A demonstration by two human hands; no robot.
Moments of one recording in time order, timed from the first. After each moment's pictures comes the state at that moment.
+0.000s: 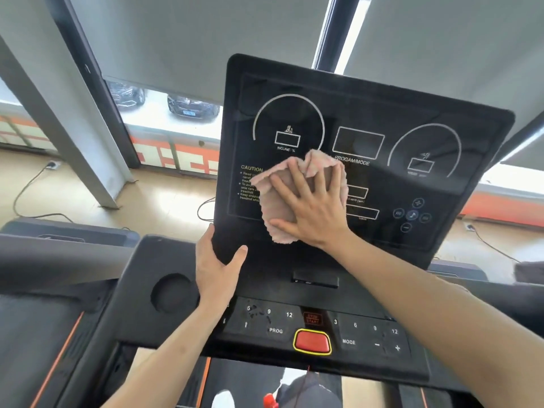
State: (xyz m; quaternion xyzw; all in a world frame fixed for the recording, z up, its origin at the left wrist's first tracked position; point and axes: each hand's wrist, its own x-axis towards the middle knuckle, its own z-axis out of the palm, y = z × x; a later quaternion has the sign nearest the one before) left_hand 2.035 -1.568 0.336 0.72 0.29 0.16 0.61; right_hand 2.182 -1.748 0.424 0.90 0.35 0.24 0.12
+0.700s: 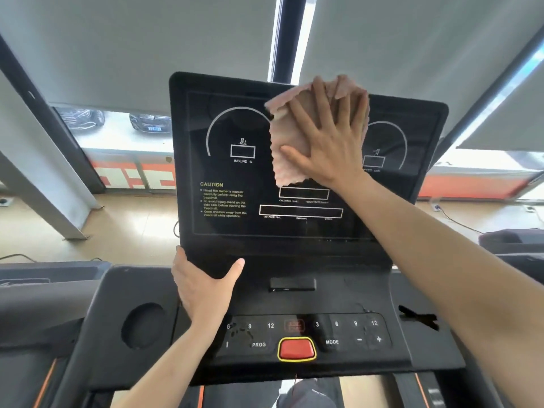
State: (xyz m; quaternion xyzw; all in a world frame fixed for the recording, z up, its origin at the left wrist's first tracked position) left_hand 2.051 -1.594 0.351 0.79 0.33 0.14 0.51; right_hand 2.243 -1.797 0.536 0.92 0.20 0.32 0.07
